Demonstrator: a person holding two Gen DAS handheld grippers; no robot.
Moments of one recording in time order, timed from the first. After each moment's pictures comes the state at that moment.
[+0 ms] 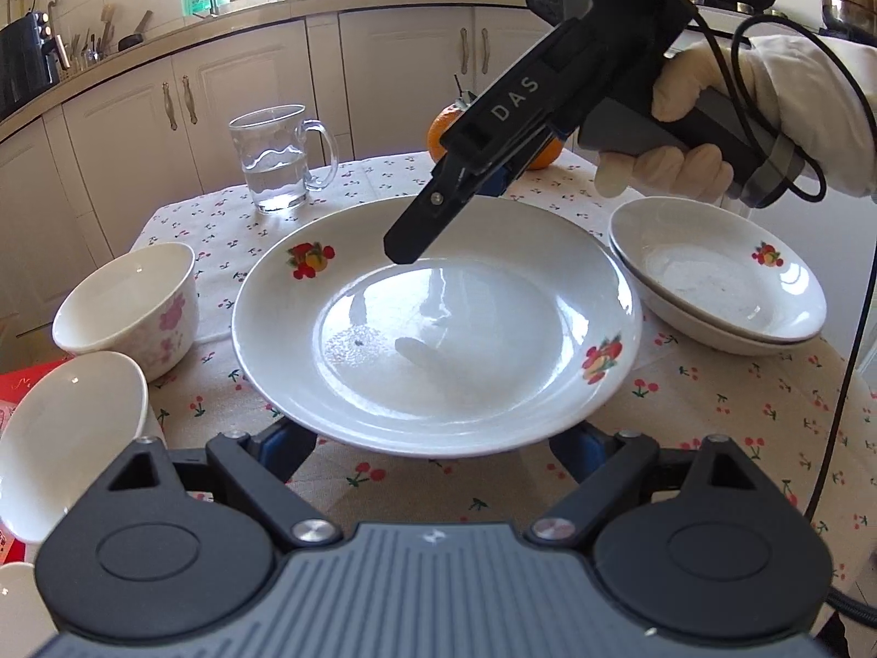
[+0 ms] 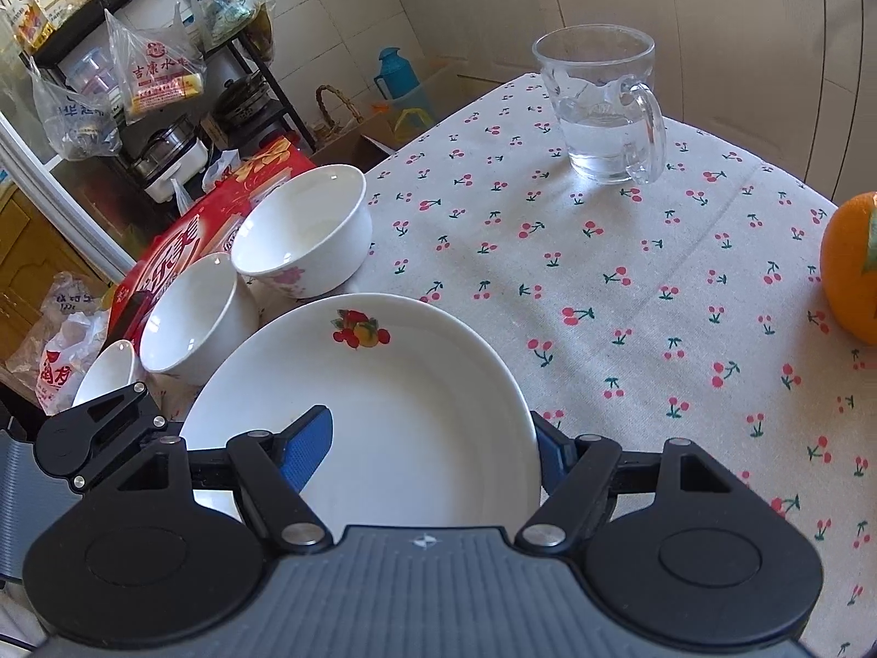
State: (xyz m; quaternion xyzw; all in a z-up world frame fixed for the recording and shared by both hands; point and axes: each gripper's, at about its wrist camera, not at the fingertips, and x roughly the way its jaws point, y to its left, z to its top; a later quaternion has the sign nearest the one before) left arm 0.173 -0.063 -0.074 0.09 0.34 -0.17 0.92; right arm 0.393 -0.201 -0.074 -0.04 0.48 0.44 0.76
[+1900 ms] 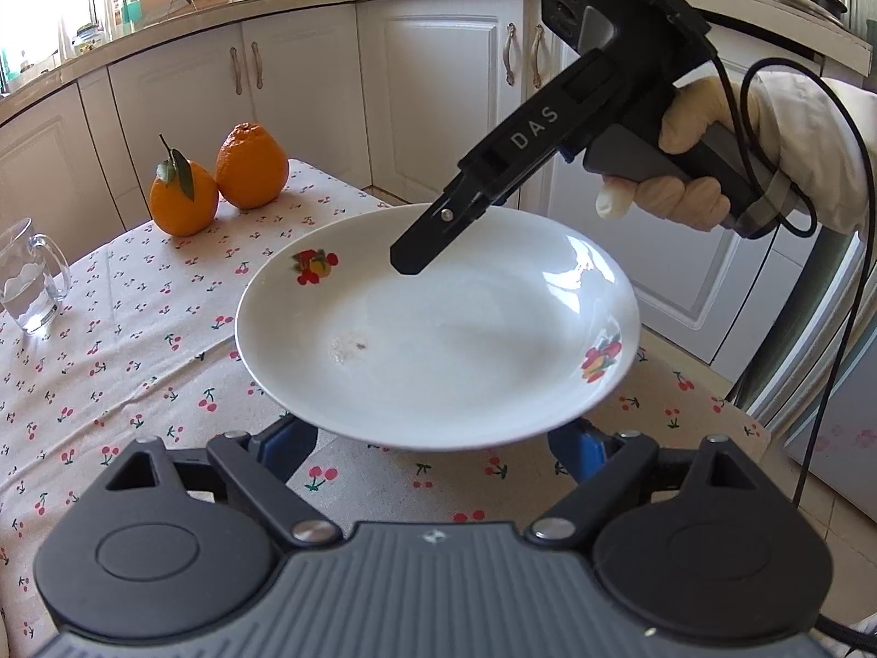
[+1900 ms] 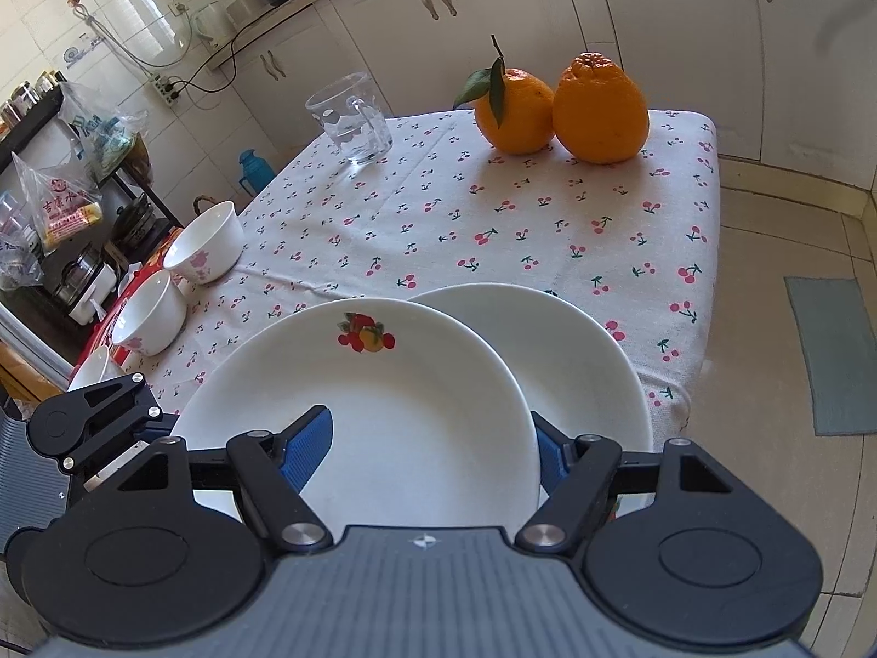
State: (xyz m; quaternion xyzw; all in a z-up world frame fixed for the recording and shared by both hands) left arm 0.154 -0.188 -0.065 0.16 0.33 -0.36 0.86; right arm 0.277 -0.403 -0.074 0.08 0.45 0.29 0.84
